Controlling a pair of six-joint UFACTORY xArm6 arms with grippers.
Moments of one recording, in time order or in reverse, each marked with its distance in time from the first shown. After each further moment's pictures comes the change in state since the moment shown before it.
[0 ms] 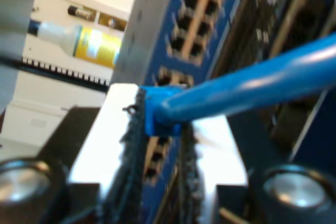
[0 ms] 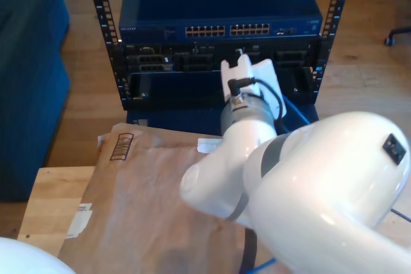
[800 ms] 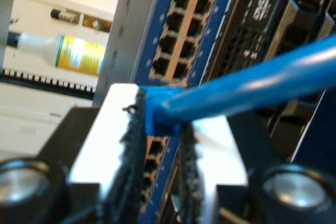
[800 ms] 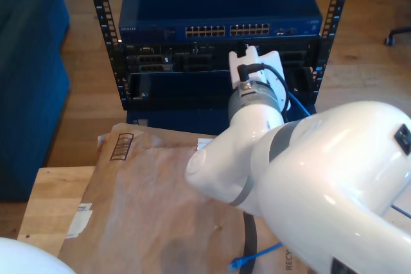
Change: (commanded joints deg) left arm 0.0 0.0 0.0 0.0 -0.1 0.0; right arm -2.3 0.9 -3.2 0.7 4.8 8.1
